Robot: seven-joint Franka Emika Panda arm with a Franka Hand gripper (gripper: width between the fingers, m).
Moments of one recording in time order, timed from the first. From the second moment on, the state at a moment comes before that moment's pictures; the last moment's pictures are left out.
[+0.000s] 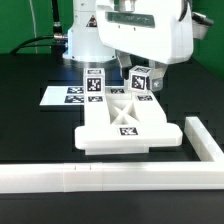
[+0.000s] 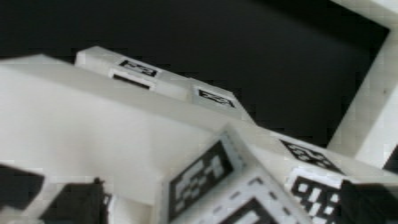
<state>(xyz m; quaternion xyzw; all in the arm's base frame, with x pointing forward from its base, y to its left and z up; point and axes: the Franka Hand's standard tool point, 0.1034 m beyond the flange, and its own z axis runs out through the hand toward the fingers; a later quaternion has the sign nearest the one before) 0.566 0.039 0.108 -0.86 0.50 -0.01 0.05</state>
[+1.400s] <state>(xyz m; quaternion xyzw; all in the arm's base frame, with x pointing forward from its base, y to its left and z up) 0.564 0.040 0.106 -0.97 0.23 -0.02 0.01</state>
